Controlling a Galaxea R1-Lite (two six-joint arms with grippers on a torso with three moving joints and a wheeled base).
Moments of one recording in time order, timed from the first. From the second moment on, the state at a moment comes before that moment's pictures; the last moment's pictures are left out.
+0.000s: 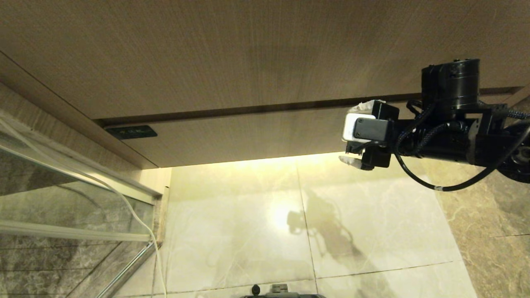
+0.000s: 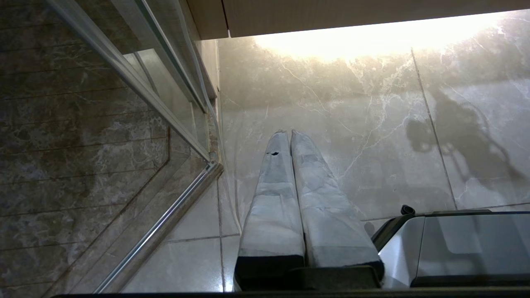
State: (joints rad) left arm 0.00 0.00 0.00 0.00 0.00 0.00; right arm 0.44 1.69 -1.20 -0.22 0.02 -1.24
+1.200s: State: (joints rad) left arm 0.00 0.00 0.00 0.00 0.00 0.00; right arm 0.38 1.83 -1.23 -0.46 0.06 -1.24
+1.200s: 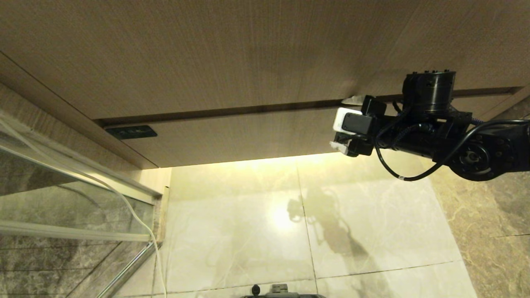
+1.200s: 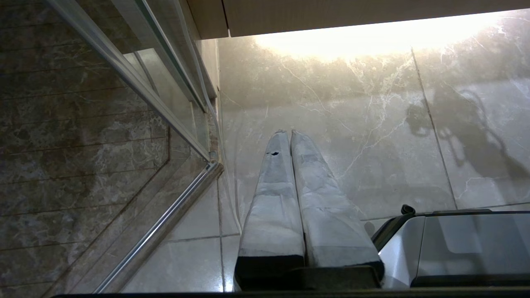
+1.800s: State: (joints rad) left arm 0.00 0.00 0.00 0.00 0.00 0.00; right arm 0.35 1.89 -1.25 -0.50 0.06 -1.24
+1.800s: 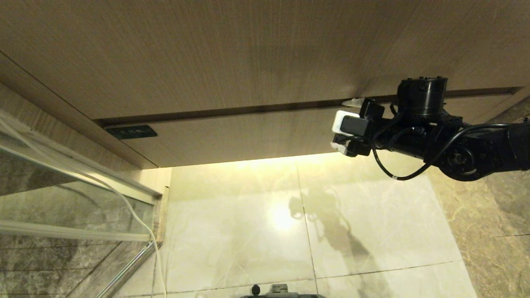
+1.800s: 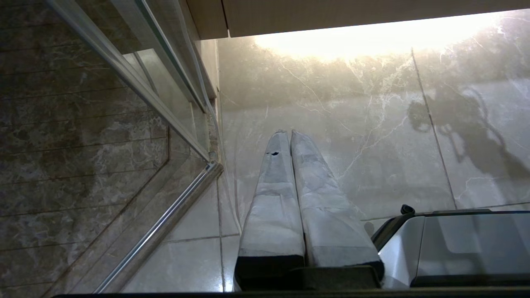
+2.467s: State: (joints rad) left arm 0.00 0.00 0.00 0.00 0.00 0.00; right arm 0.32 1.89 -1.25 -0.38 0.06 -1.25
